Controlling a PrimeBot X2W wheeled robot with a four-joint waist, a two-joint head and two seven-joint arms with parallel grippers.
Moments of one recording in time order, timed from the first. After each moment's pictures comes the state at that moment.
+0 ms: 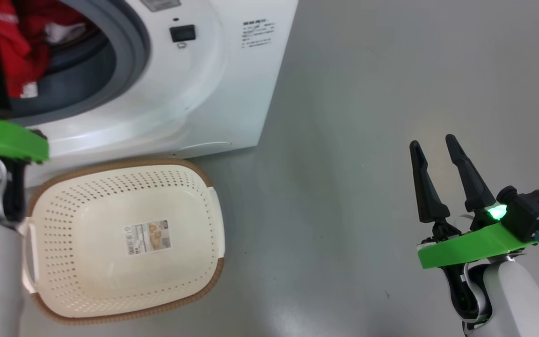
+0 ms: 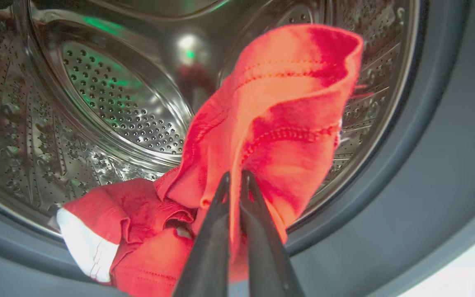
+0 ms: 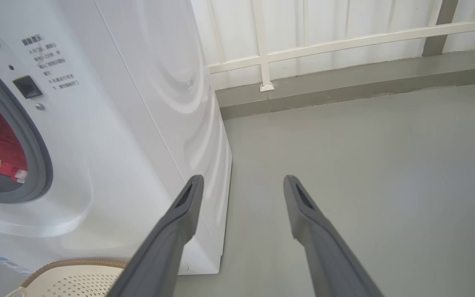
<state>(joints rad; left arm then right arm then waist) -0.86 0.28 0.02 0.67 -0.36 -0.13 -0.26 -0.25 -0.05 0.05 0.16 0.40 0.13 -0.26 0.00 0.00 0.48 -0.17</state>
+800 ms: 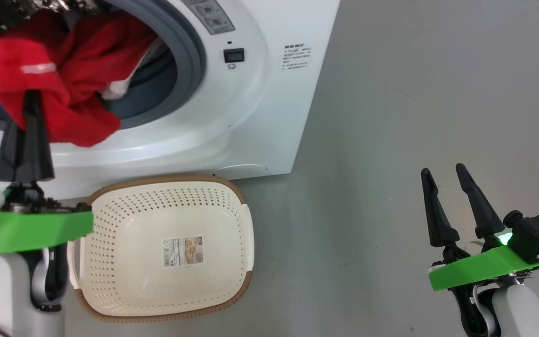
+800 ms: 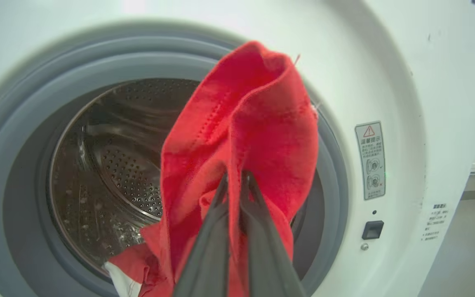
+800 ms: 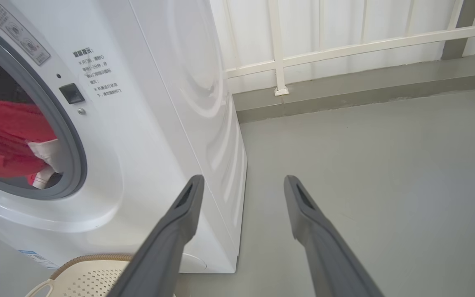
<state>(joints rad) -0.46 0.13 0.11 0.09 -0.25 -0.13 -0.26 -0.16 -0.06 0.02 0.18 0.39 0.13 -0.26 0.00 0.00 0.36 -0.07</state>
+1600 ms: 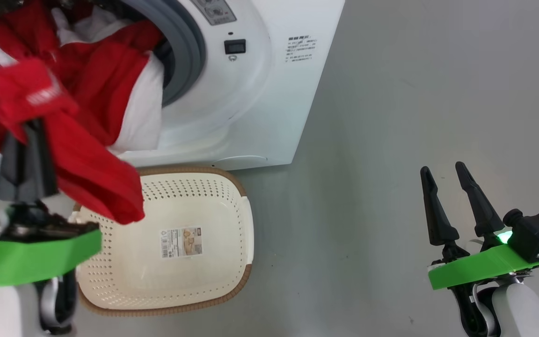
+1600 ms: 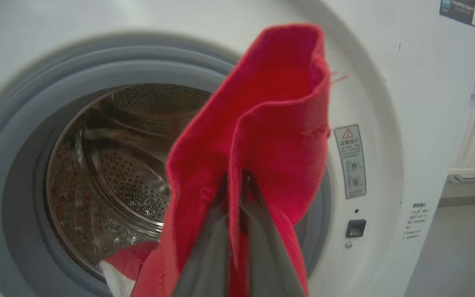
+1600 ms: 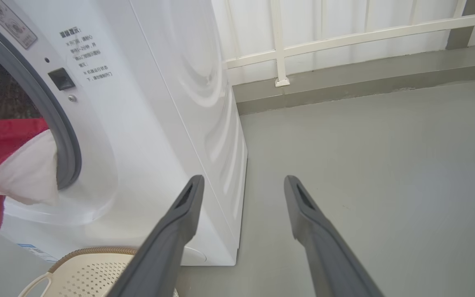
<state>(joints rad) -0.38 0.08 0.13 -0.08 -0.21 -0.13 -0.26 -0.16 -0.06 0.02 0.18 0.39 0.13 -0.26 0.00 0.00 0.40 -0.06</state>
